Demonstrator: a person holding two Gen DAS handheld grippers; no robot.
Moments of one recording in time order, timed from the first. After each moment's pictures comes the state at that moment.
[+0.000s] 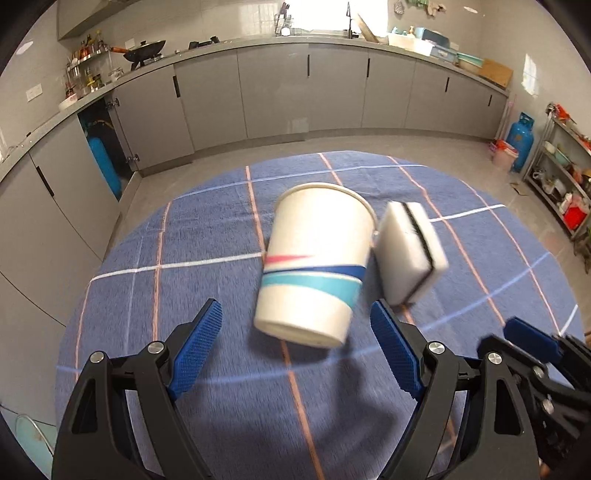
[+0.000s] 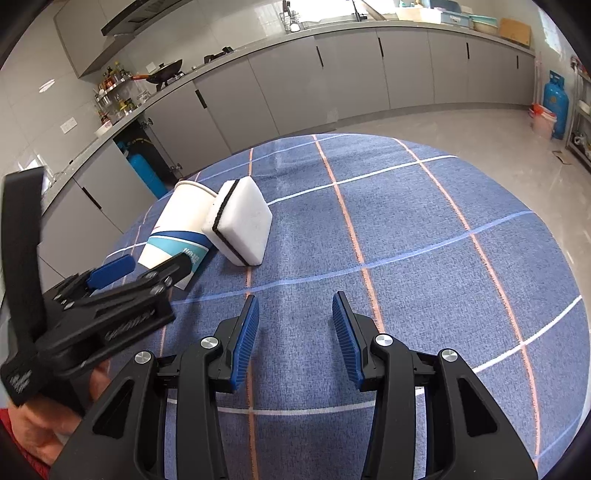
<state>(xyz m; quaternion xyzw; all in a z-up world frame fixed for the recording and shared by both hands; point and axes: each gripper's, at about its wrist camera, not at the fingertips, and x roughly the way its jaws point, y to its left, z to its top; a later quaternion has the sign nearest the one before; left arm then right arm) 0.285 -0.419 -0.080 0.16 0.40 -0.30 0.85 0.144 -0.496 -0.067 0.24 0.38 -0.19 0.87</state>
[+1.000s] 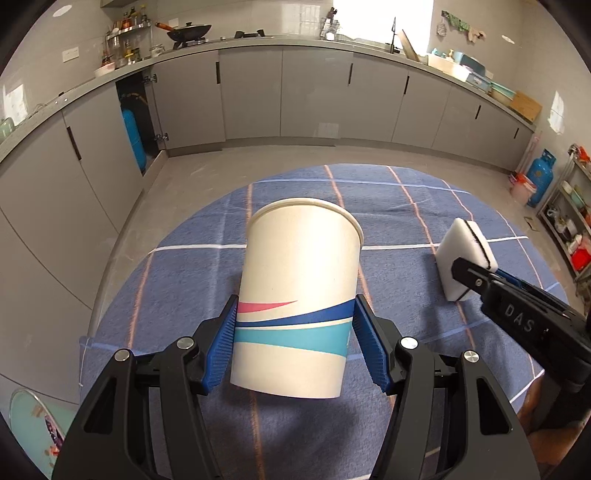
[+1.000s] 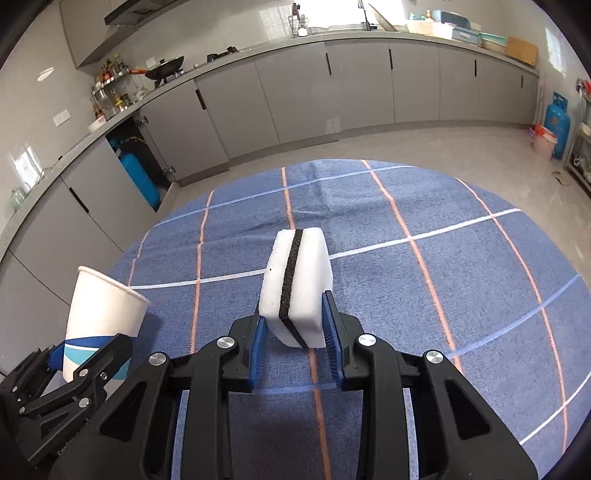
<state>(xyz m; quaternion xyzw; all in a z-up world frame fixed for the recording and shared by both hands) 0.308 -0.347 -0.068 0.10 0.42 -0.27 0.86 0.235 -0.482 -0.069 0.21 0.37 -0.21 0.88</state>
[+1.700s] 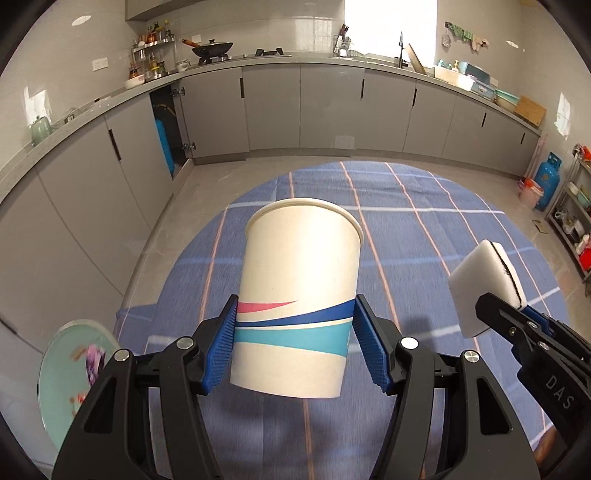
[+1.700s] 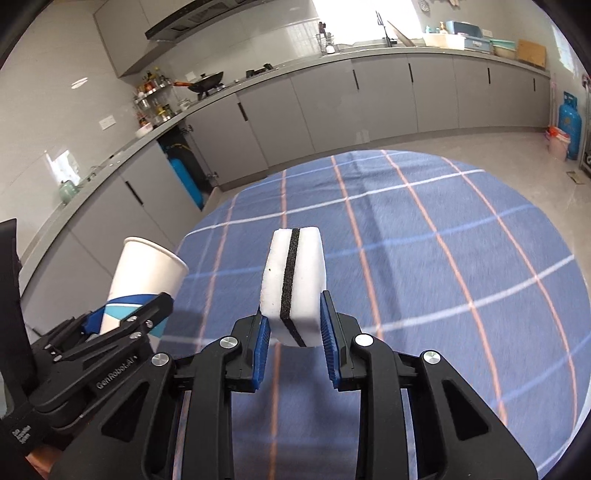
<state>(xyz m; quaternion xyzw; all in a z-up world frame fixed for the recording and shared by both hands) 0.204 -0.261 -0.029 0.10 0.39 -0.23 0.89 0.112 -0.378 -0.027 0.22 0.34 -0.15 0.90</state>
